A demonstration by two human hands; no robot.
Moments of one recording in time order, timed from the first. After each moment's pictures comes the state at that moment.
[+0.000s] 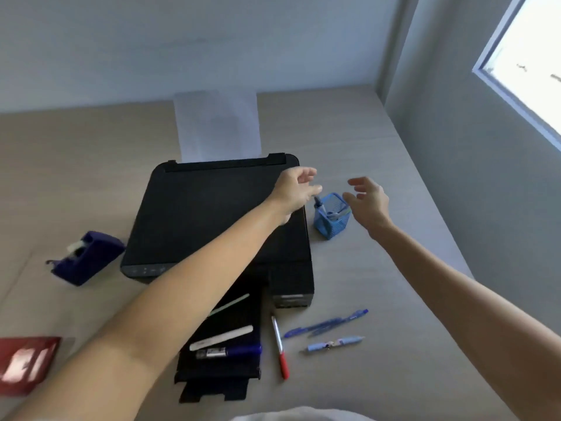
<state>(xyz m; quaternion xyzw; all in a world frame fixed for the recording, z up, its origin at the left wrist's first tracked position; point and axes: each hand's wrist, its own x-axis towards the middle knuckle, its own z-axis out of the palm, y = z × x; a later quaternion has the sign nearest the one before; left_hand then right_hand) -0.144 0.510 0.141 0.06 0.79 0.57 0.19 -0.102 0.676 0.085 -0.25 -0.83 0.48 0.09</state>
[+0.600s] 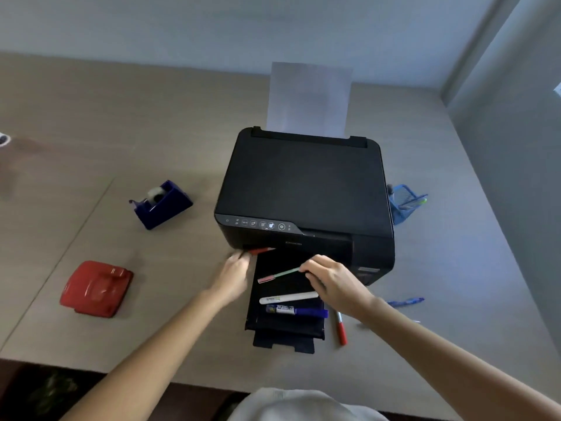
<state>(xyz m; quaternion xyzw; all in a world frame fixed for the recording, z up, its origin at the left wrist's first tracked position) -0.016 0.201 0.007 0.07 0.97 0.17 0.18 0.025 0.447 0.038 0.26 -0.93 0.27 0.00</state>
